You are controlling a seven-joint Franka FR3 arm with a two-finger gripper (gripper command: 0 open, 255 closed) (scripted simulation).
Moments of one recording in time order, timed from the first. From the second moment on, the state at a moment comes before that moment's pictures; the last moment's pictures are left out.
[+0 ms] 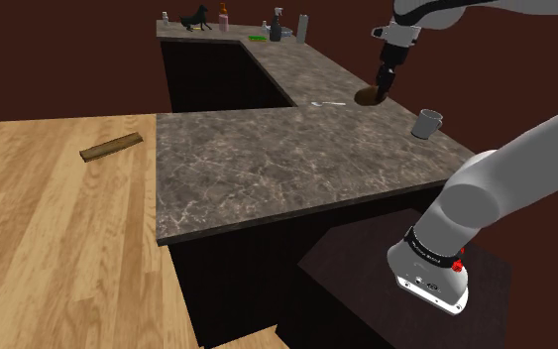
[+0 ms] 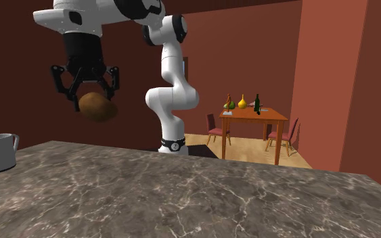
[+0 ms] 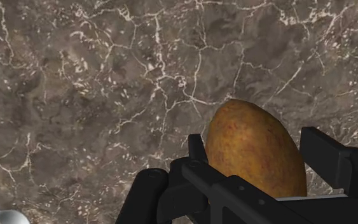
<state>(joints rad) -0.14 -0.39 -0.42 -2.26 -0.12 1.86 -0.98</state>
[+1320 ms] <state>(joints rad) -0.32 -0.43 -0.78 -2.19 -0.29 1.81 -1.45</state>
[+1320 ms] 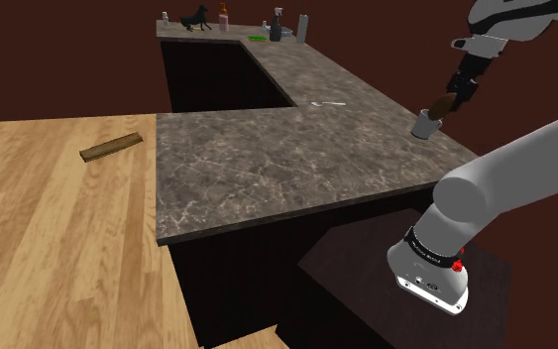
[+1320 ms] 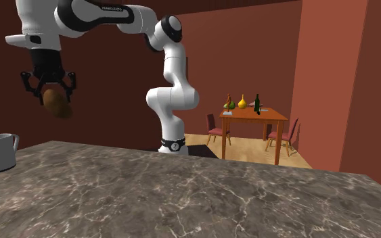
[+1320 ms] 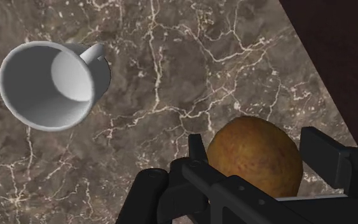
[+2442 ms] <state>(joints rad) -0.27 0.02 -1.27 -1.89 0.01 1.85 -2.05</state>
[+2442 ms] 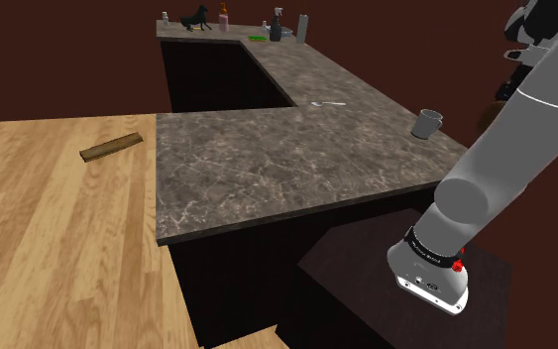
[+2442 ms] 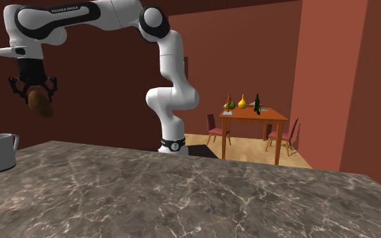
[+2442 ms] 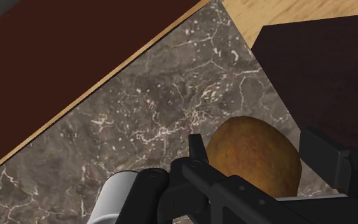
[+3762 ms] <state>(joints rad) -0.39 0.22 -1.20 -2.07 0.22 2.08 -2.20</state>
